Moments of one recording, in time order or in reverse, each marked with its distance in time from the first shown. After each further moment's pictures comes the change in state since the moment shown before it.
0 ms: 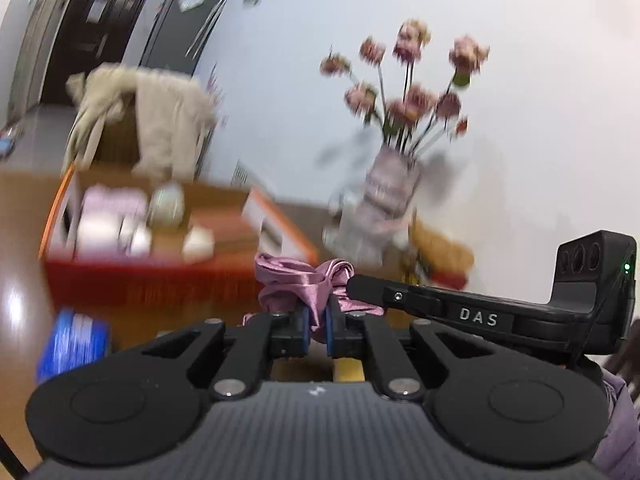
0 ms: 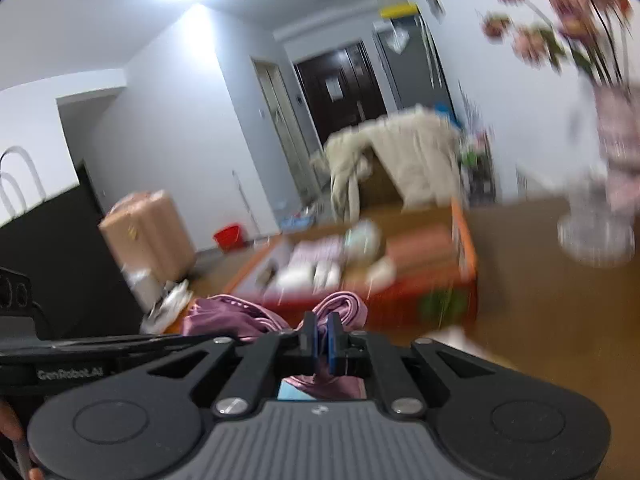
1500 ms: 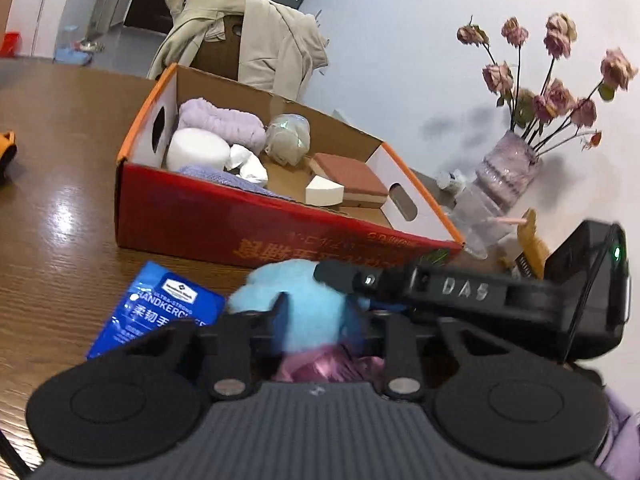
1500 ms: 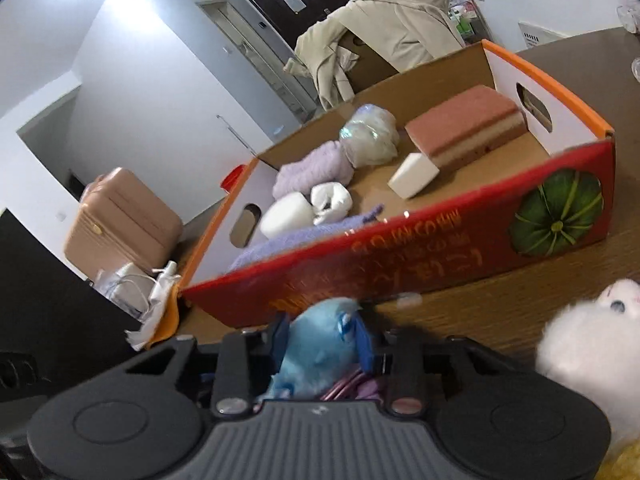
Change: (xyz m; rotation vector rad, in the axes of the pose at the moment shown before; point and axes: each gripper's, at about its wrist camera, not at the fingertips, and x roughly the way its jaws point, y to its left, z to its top) left arm 0.050 0.104 -0.032 -0.263 0.146 0.183; right arm 0.173 -0.020 -0.028 0.305 0.300 0.101
